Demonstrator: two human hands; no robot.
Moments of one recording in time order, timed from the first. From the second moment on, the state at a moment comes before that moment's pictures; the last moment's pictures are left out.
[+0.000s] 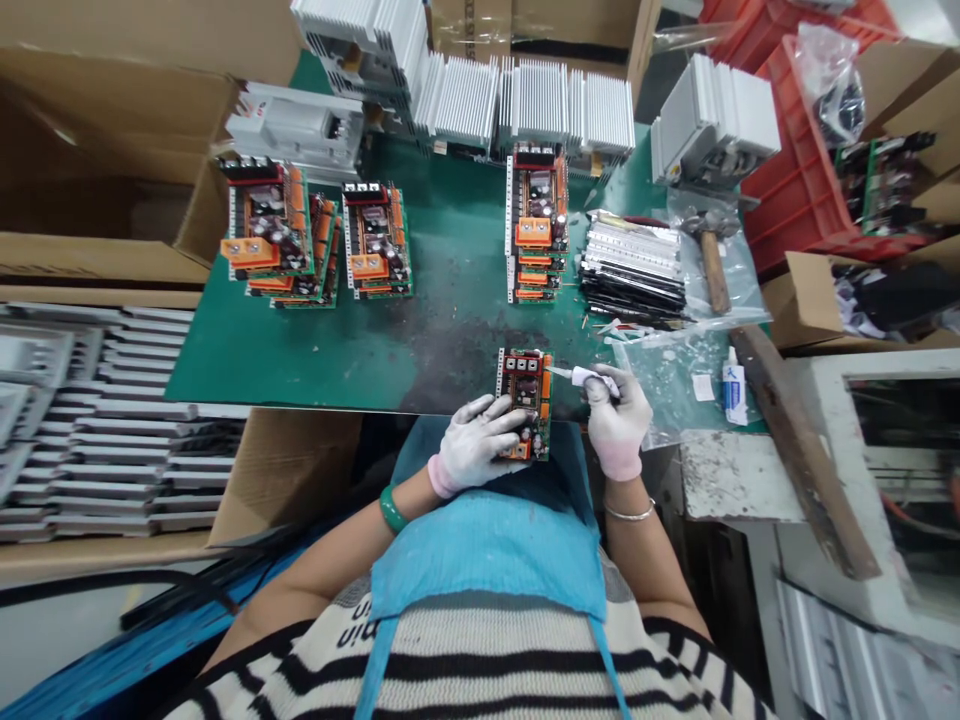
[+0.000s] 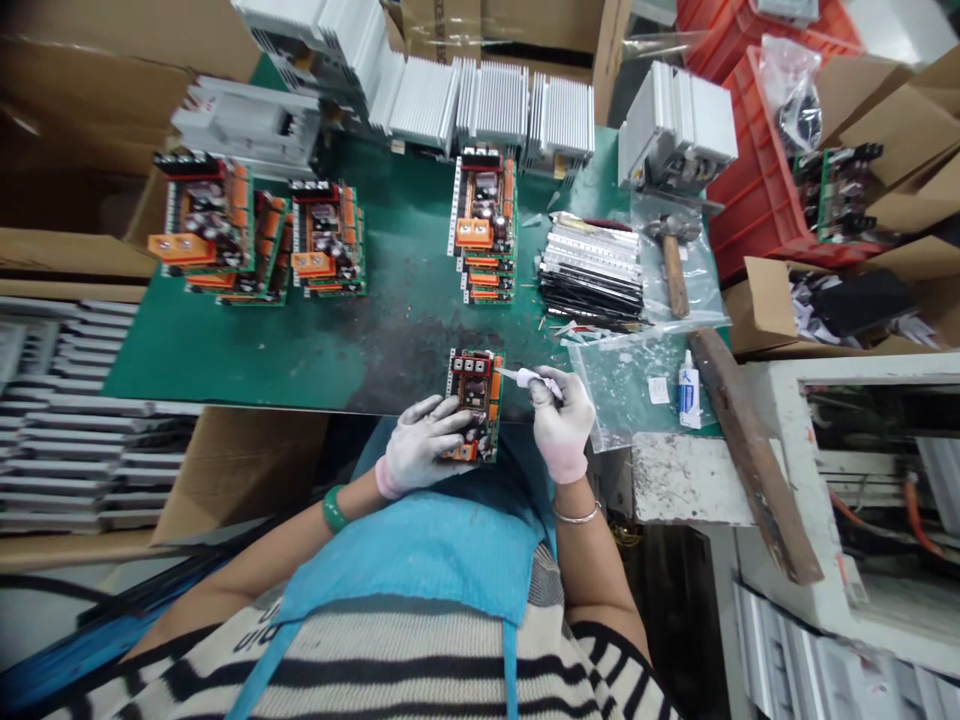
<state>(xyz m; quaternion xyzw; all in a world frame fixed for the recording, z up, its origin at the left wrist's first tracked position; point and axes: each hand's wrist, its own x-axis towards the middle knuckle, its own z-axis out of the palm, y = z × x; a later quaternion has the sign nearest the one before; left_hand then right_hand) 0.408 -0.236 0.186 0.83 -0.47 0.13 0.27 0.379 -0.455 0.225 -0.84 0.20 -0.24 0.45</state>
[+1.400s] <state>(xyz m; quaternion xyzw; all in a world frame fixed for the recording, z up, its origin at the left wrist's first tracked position) 0.408 -0.237 0.190 0.83 -0.47 0.15 0.27 0.362 -0.452 0.221 -0.85 0.20 -0.26 0.41</state>
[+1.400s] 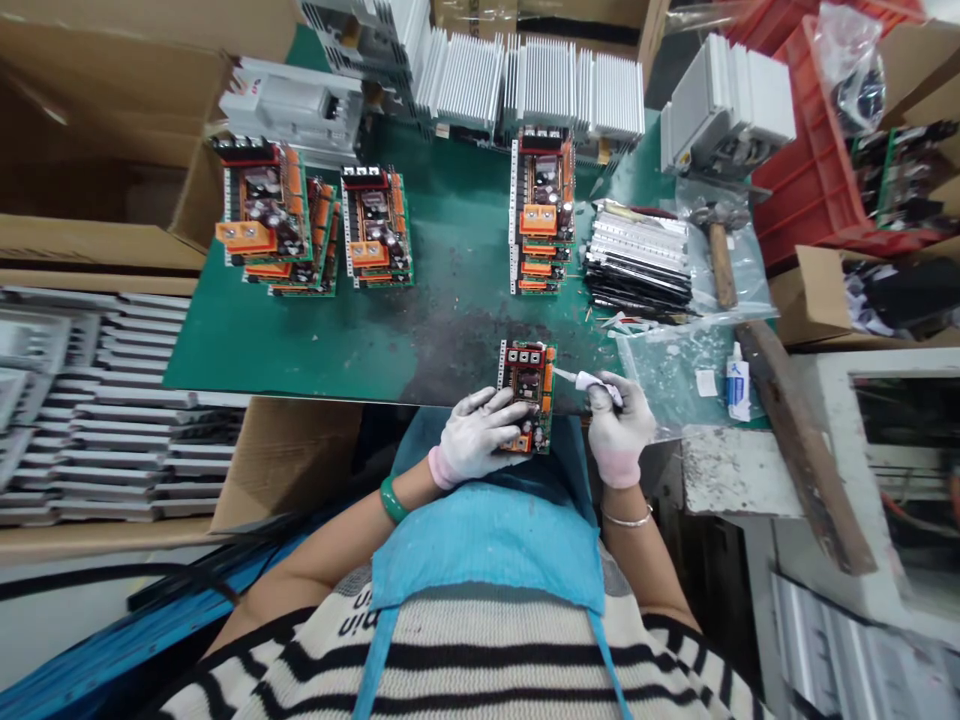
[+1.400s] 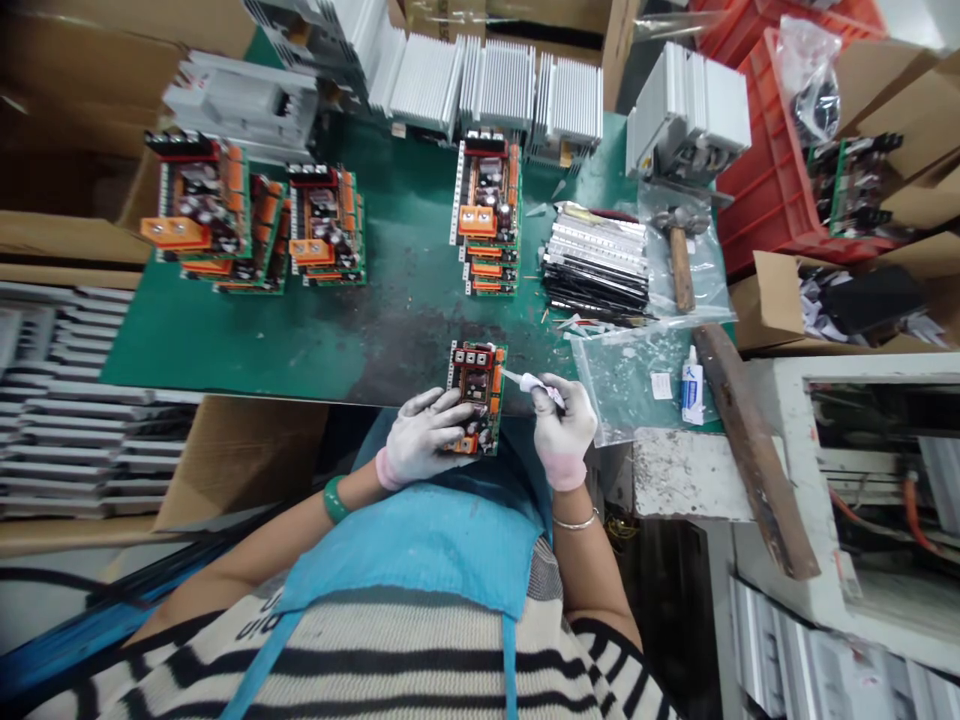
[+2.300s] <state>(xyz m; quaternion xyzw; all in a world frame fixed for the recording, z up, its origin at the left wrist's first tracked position) 0.406 -0.235 0.186 0.84 -0.47 0.10 0.25 0.344 -0.460 0.217 -0.87 0.10 -0.25 0.40</state>
